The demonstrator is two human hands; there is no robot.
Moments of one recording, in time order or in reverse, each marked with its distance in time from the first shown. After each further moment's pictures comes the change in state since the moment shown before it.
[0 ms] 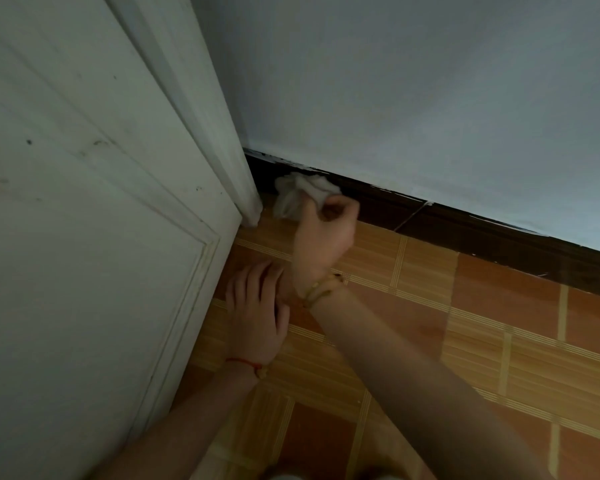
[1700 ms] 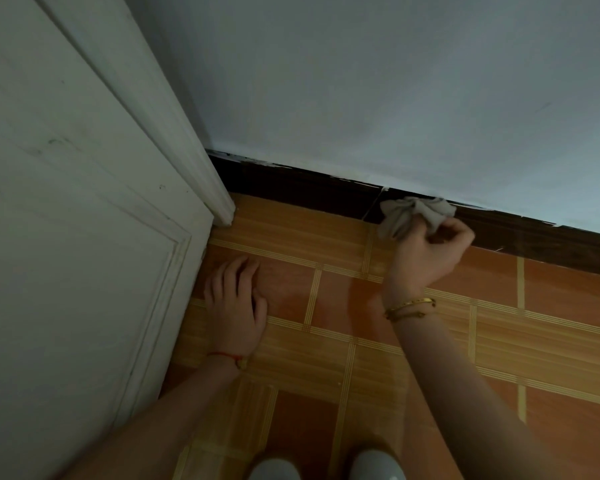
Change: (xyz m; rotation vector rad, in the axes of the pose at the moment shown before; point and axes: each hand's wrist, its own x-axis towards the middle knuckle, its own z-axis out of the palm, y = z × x) left_hand -0.001 0.002 0.000 -0.036 -0.016 -0.016; right_hand 0.076 -0.009 -0.140 -0.003 0.425 -0.067
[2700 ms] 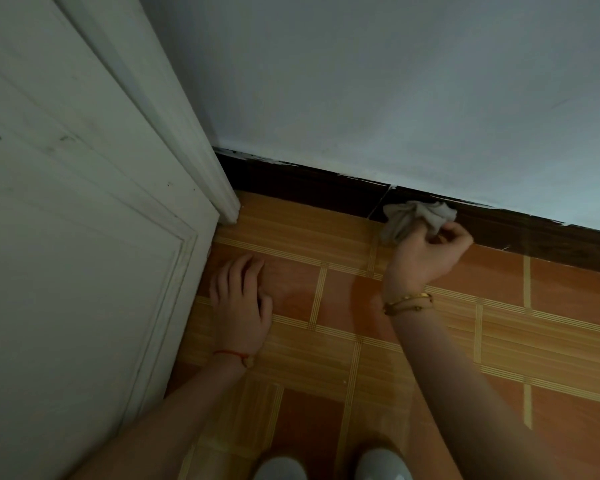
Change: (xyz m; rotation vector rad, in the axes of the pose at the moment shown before) left_hand 0.000 -0.001 0.000 0.005 -0.018 -0.009; right_hand 0.001 0.016 0.010 -0.033 0.040 0.048
